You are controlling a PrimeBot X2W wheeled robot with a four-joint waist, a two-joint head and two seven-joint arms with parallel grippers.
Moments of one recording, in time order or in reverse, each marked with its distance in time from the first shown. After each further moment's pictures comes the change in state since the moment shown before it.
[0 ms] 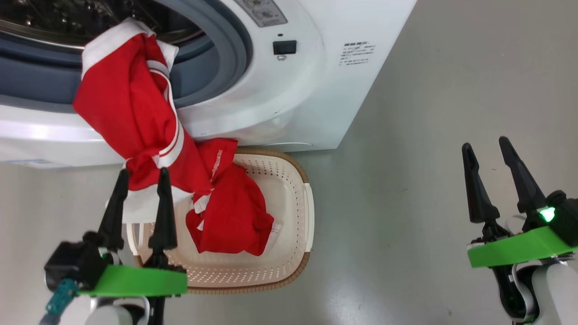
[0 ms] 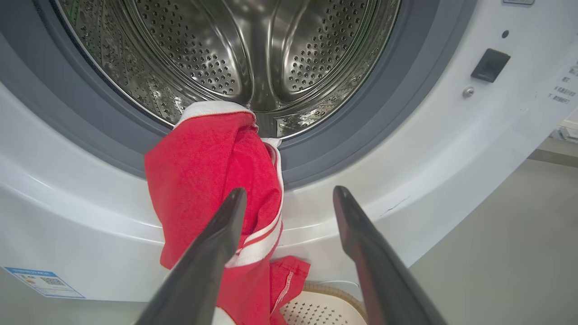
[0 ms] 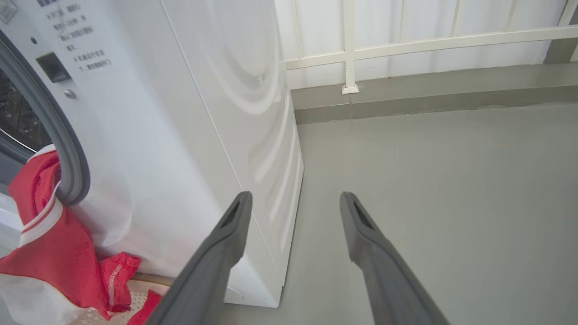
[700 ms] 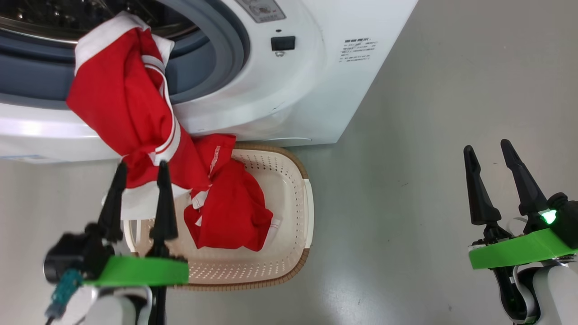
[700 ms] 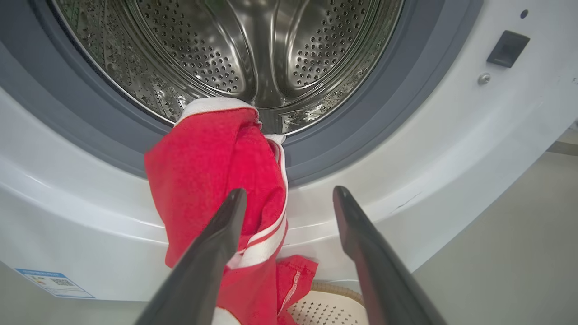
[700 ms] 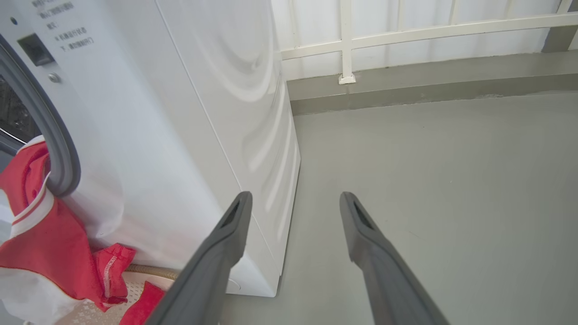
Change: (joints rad) left arm -0.010 0.005 -0.016 -0.007 0.021 0.044 0.000; right arm 0.008 0.000 -0.006 -0.003 0.000 0.000 0.000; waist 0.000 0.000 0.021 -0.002
